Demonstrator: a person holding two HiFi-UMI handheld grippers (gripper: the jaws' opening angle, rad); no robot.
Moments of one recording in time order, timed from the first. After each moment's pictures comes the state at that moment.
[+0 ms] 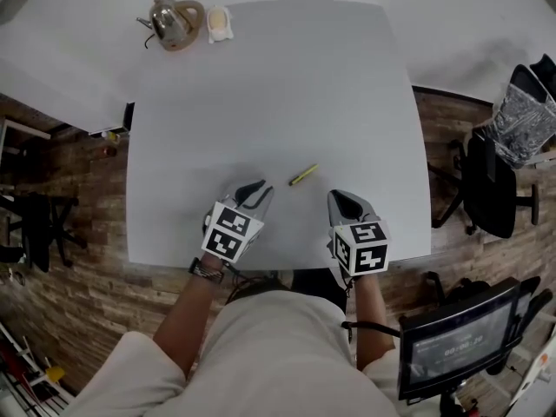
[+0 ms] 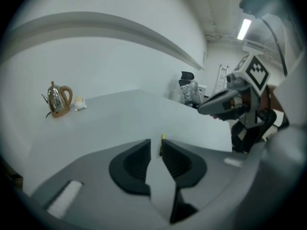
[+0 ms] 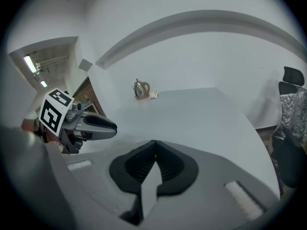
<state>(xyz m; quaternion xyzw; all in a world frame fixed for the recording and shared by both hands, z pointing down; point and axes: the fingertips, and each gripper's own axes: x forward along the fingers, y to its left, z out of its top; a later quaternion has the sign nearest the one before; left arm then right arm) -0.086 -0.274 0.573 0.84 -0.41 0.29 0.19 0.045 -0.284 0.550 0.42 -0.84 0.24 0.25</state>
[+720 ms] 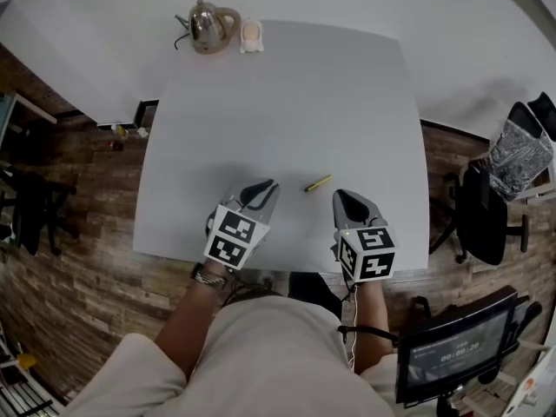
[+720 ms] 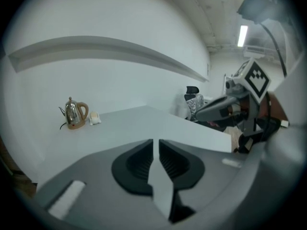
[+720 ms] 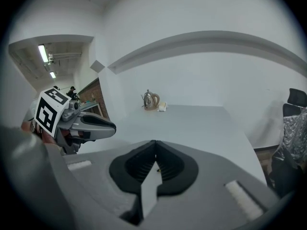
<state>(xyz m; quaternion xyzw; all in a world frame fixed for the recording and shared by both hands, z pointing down) -0.113 -0.271 0.504 0.84 -0.47 0.22 0.14 0.008 -0.289 0.485 0.41 -0.87 0.16 0.23</state>
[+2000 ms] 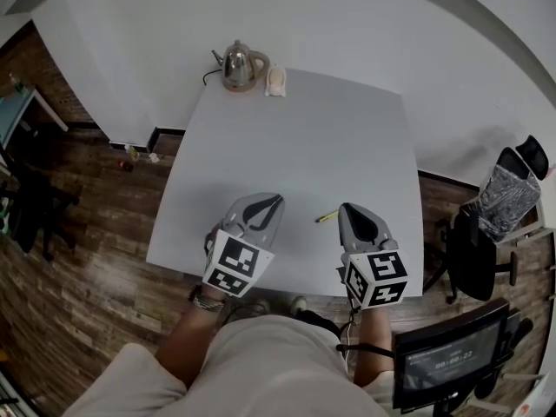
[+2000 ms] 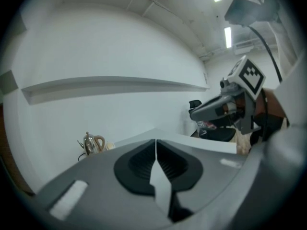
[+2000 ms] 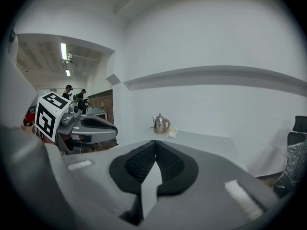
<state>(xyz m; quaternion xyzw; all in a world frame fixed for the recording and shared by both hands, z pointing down) -0.151 -0.242 0.381 0.84 -0.52 0.17 0.00 -0.042 -0.266 0.362 0.40 -0.90 0.05 0.16</state>
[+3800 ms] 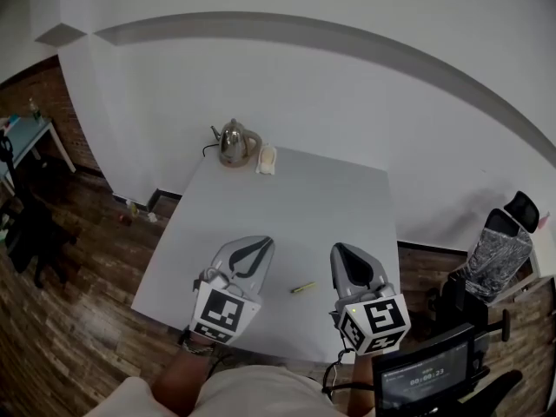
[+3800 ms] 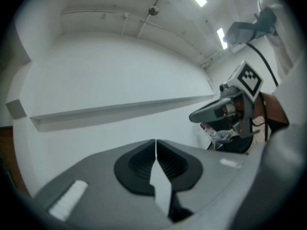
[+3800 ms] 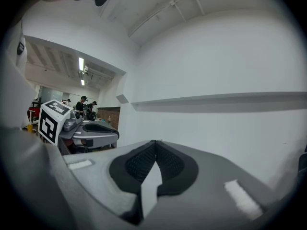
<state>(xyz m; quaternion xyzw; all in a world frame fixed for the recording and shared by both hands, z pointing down) -0.126 -0.262 0.281 0.81 -0.57 0.11 -0.12 -0.019 -0.292 0.259 0.36 -0.93 -0.04 0.06</state>
